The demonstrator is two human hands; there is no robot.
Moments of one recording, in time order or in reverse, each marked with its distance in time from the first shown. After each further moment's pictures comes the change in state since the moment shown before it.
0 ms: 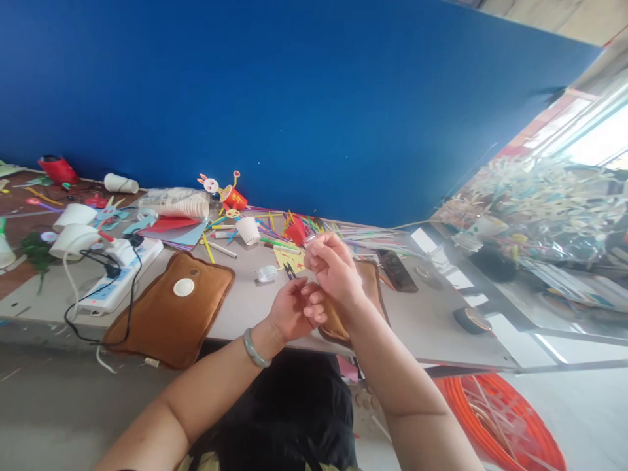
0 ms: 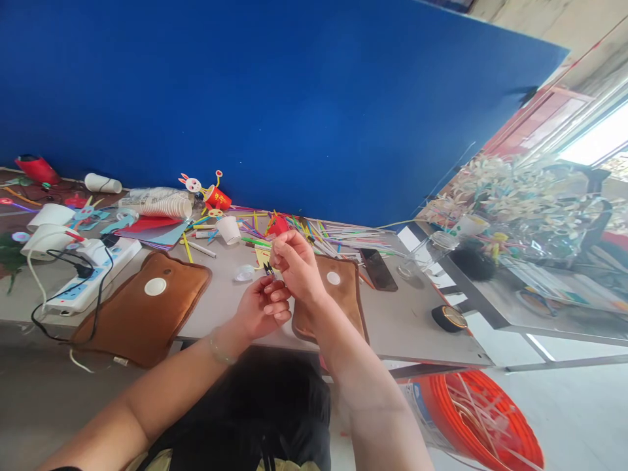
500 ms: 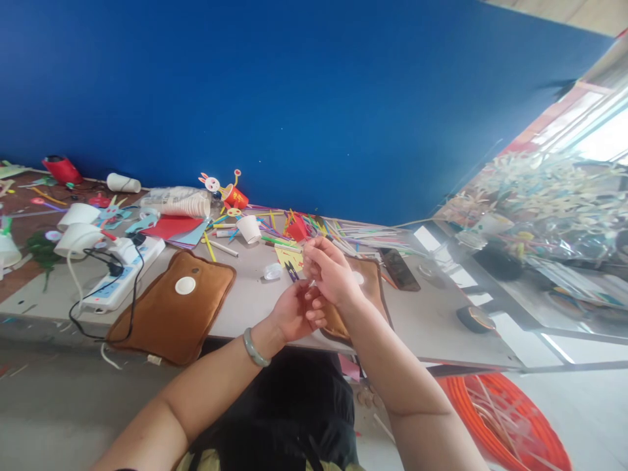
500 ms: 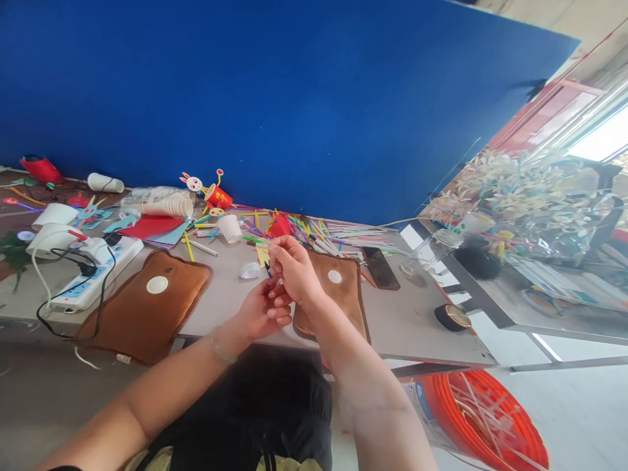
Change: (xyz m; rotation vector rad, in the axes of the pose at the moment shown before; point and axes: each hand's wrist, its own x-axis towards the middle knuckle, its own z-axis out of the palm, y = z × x) left_hand 0.001 -0.001 0.001 0.141 0.167 -0.068; right_hand -0.005 0.005 0.001 -0.055 0.024 0.156
